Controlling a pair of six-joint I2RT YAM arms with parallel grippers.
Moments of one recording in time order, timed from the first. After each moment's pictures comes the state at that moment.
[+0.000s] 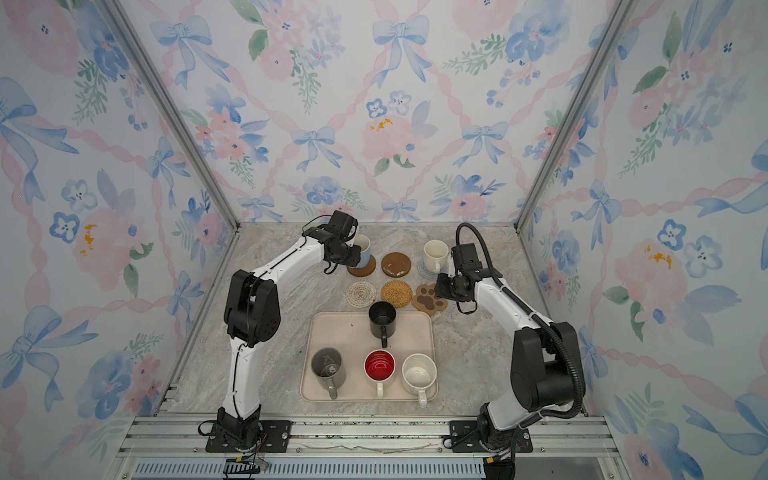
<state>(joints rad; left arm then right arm) -0.44 2.20 1.92 -0.73 -0.02 -0.15 0.19 1.56 1.10 -0.57 -0.13 0.34</state>
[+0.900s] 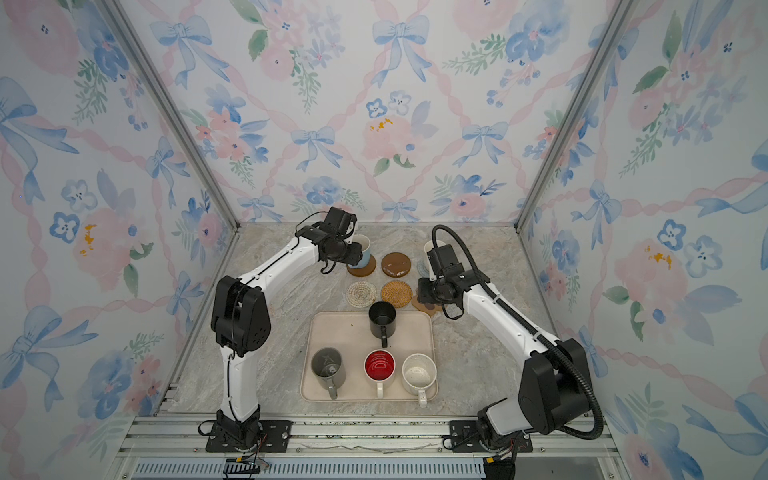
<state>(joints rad) -0.46 2.07 1.84 -0.73 -0.01 -0.18 0.44 1.46 1.16 -0.70 0.00 0.36</state>
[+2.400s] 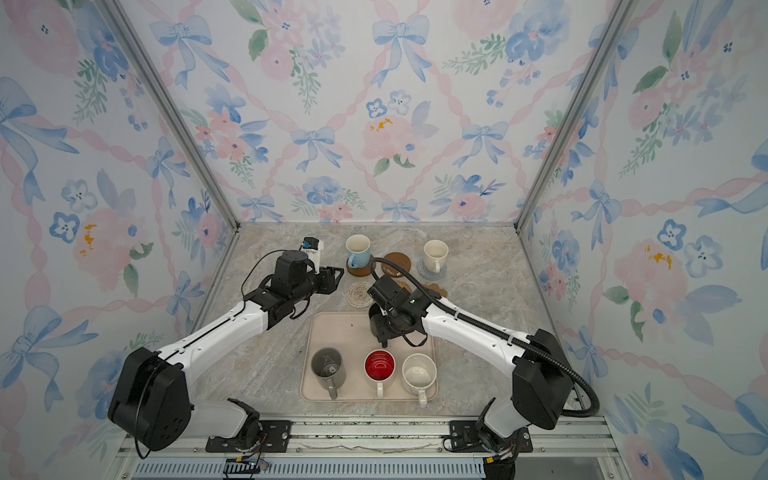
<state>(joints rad) -0.45 1.38 0.94 -0.08 0.03 -0.33 0.87 1.54 1.21 -0.84 0.04 0.47</state>
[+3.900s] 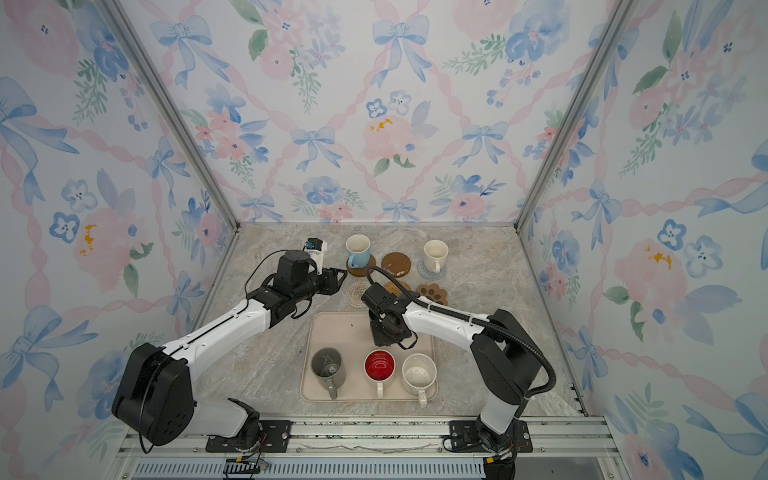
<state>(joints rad) -0.45 1.40 0.94 -0.07 0.08 -0.33 0.84 1.73 1.19 -0.77 0.03 0.54</state>
